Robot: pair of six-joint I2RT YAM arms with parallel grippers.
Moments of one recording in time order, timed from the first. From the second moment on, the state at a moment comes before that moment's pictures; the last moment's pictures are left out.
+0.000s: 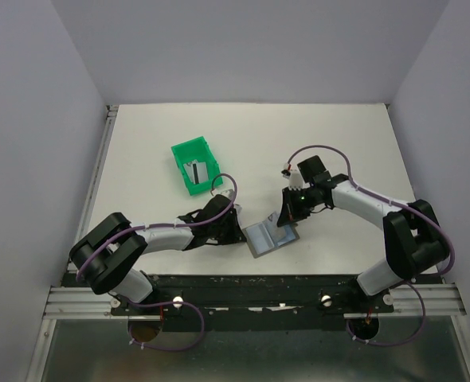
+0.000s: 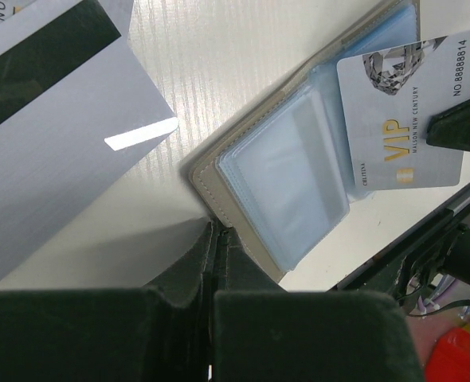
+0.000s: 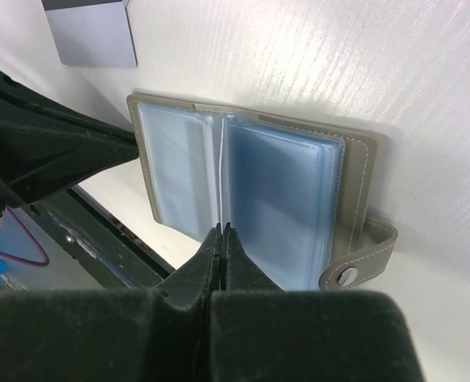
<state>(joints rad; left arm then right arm) -0.83 1.49 0.56 0.12 0.14 -0.91 0.44 1.55 0.89 -0.49 -0.53 0.26</state>
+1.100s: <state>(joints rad) -0.83 1.49 0.56 0.12 0.14 -0.91 0.44 1.62 0.86 -0.42 -0.66 0.27</state>
